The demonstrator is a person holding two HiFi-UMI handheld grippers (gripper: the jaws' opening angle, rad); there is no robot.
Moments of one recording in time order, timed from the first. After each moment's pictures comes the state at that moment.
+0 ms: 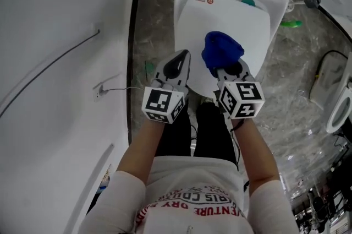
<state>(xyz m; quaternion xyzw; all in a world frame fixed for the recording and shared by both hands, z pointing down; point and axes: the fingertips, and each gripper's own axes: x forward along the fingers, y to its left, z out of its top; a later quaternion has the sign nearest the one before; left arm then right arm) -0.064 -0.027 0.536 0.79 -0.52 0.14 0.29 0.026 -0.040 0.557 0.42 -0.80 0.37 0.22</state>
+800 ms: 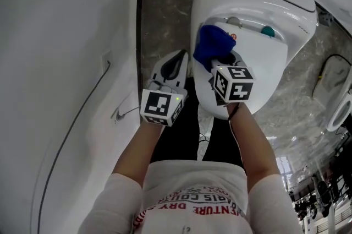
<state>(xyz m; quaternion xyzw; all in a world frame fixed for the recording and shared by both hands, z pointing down) -0.165 -0.172 0.584 0.80 -0.48 0.18 0.31 -0.081 -0.176 0.658 0.42 -0.74 0.44 0.30</state>
